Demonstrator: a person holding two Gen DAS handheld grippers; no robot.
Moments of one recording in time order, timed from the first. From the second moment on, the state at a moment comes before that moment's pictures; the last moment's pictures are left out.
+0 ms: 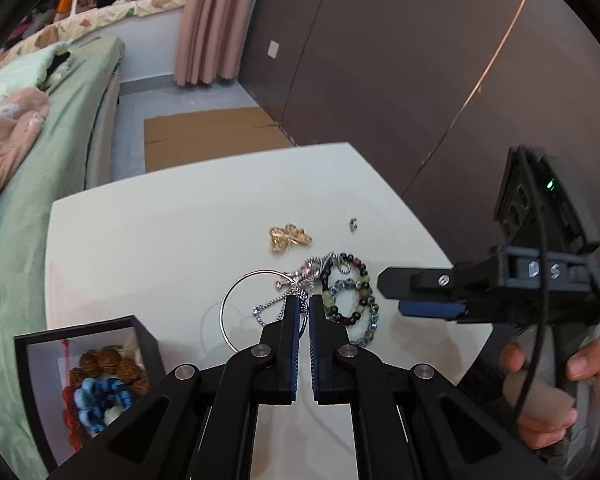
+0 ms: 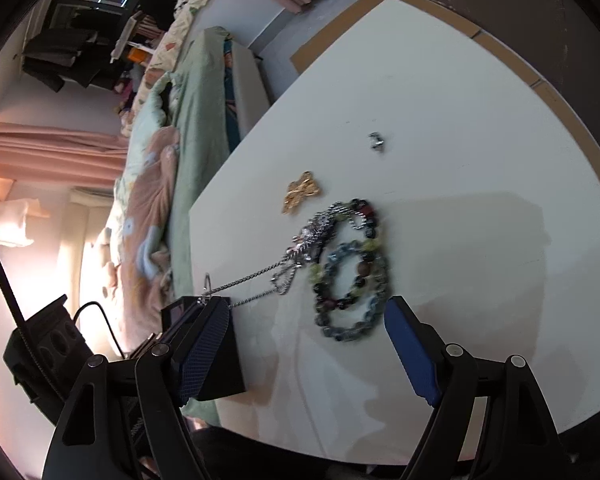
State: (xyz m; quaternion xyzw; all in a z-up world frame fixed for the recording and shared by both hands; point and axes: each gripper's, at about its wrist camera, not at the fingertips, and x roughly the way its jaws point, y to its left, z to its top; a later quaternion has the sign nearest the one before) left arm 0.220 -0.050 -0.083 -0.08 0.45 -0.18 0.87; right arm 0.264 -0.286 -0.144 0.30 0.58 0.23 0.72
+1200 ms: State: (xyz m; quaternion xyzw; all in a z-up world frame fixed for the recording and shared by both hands) left arm 0.183 0.003 -0.044 -0.13 0.40 -0.19 0.89; right arm 0.285 -0.216 -0.176 0.41 0.56 0.20 0.69
